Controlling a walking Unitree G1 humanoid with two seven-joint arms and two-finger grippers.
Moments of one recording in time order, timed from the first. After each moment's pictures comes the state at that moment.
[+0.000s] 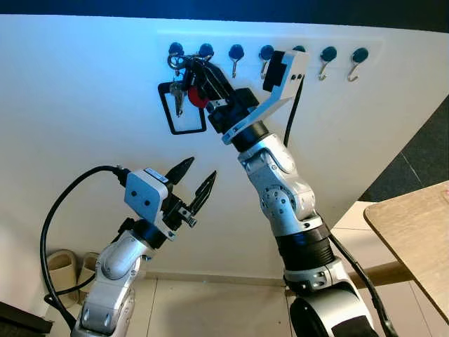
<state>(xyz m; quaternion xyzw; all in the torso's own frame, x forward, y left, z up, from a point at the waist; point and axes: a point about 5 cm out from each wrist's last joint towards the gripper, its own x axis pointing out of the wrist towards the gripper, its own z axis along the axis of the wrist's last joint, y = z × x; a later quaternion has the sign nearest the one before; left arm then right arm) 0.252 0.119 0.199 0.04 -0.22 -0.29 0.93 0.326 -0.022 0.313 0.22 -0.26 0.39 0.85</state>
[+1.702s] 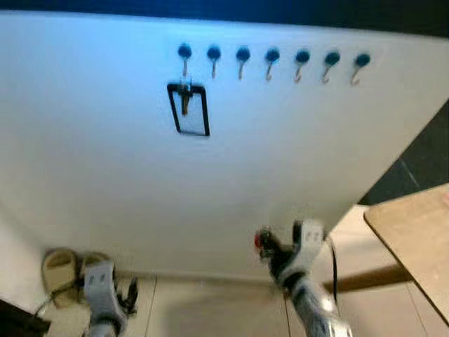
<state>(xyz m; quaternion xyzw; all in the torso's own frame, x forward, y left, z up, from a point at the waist) 0.189 0.217 -0.043 -0.09 0.28 0.07 0.95 0.247 -0.159 -0.016 0.14 0.24 0.08 0.96</state>
